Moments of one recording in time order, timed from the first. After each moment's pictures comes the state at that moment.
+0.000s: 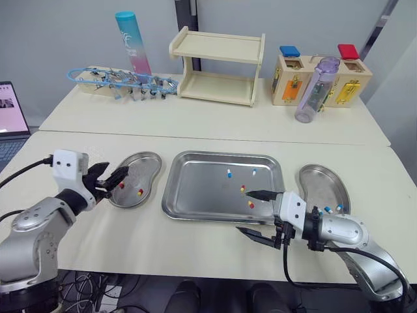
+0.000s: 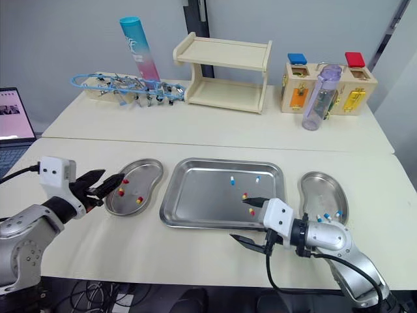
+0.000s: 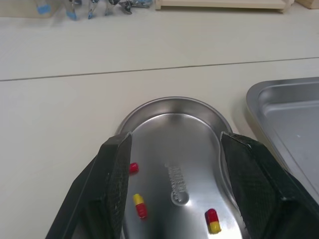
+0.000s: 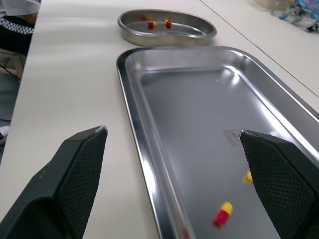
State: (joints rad) left arm -0.09 0.66 0.54 -0.27 -0.49 0.72 -0.58; right arm -0.01 -0.66 0.14 -0.56 0.28 0.32 0.81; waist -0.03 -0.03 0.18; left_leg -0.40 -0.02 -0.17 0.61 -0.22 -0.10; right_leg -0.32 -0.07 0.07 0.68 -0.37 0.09
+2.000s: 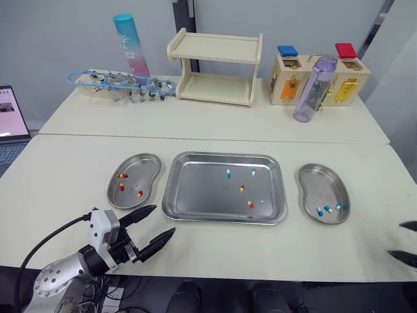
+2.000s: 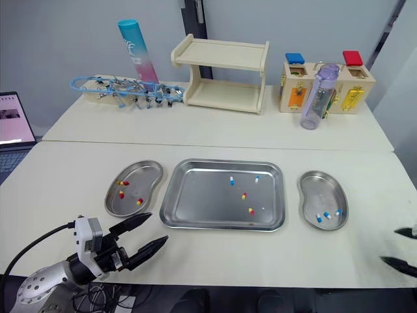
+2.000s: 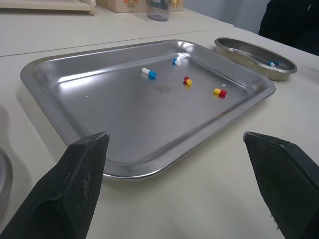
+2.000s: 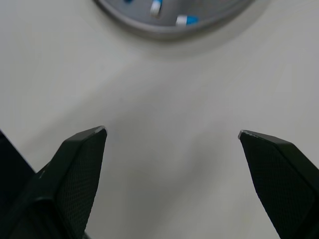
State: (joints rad) left arm 0.36 0.51 0.29 -0.39 -0.57 0.18 -0.96; right arm 0.35 -1.10 -0.63 -0.09 0.33 0.27 1.26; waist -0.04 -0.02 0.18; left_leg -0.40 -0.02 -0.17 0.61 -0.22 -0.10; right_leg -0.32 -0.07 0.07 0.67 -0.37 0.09
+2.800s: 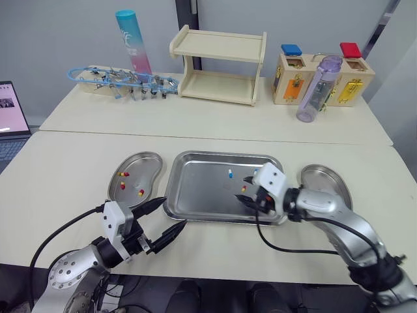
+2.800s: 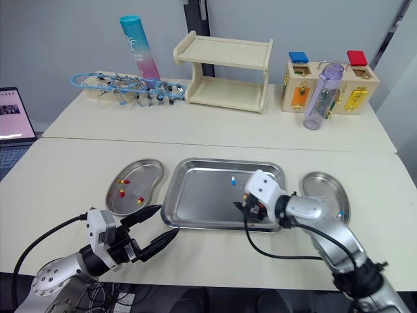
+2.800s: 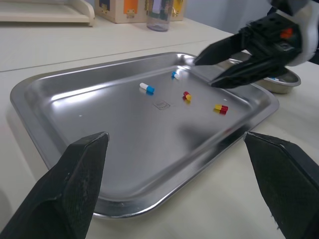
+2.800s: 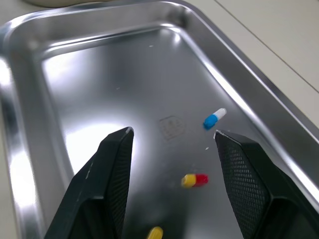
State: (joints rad) left arm 0.32 0.52 0.22 -0.46 -0.57 0.21 -0.87; right arm -0.43 -0.46 0.36 -0.41 0.13 0.80 0.52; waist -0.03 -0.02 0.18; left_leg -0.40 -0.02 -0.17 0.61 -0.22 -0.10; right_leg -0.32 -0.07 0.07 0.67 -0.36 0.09
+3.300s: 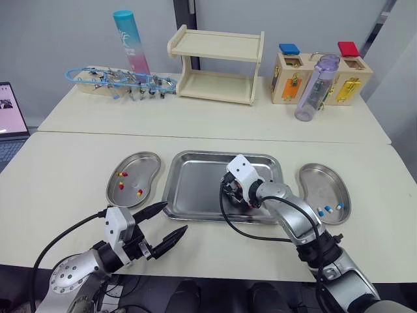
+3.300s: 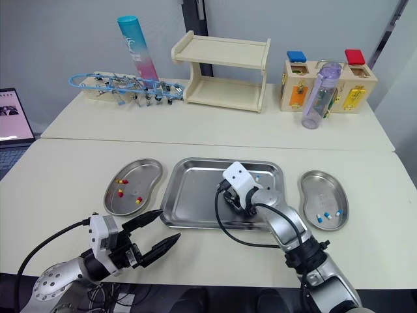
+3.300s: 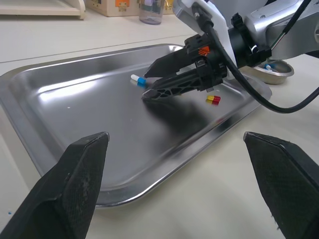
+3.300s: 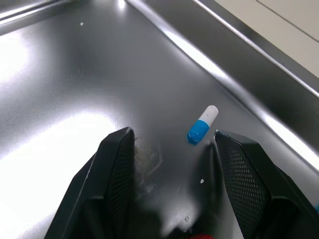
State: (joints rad) left arm 0.35 0.51 0.20 -0.42 -0.54 0.14 -0.89; right arm -0.55 -0.19 0.41 -0.08 0.00 0.83 0.32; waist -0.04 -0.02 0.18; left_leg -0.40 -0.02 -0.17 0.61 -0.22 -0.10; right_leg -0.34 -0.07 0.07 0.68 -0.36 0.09
